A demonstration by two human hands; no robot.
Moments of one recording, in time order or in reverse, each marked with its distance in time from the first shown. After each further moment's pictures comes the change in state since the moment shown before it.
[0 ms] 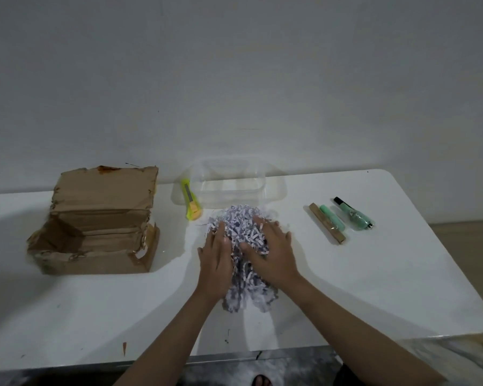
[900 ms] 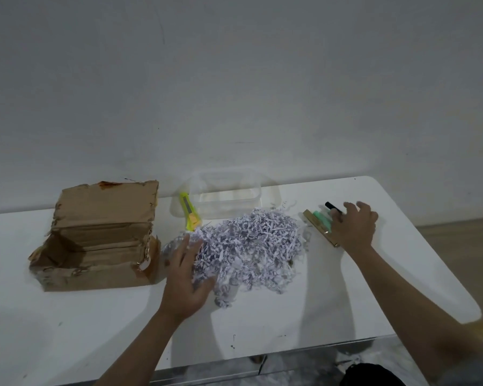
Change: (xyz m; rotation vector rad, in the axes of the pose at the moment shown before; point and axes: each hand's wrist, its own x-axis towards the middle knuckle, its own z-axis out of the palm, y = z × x) left_hand -0.003 -0.041 -0.070 0.221 0.001 0.383; right_hand 0.048 0.077 -0.129 -0.379 0.416 0.449
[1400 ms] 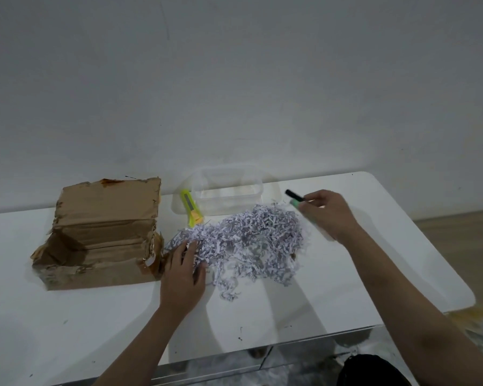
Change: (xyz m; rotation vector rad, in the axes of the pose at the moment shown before) left_hand -0.004 -0.015 -0.002 0.360 -0.019 -0.163; right_hand -0.051 -0.087 -0.058 0.562 -0.430 0.020
